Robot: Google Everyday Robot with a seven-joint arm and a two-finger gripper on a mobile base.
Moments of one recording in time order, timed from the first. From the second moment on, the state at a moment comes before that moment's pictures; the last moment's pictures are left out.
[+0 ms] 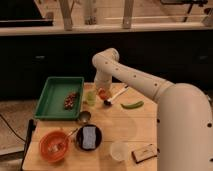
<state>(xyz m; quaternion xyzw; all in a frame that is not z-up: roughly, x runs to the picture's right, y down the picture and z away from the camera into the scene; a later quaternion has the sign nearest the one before) -0.015 0.029 0.840 -0.22 -0.25 -0.56 0.76</state>
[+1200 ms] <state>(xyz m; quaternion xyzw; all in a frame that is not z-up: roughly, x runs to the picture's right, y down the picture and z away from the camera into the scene) -0.013 0.023 0.843 -0.22 -0.27 -0.57 0.74</state>
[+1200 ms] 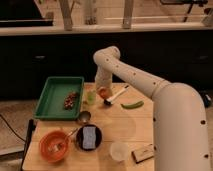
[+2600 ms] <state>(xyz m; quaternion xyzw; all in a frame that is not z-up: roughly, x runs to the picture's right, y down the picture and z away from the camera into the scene) -0.007 0.016 0.846 -0.23 -0.28 -0.58 0.73</state>
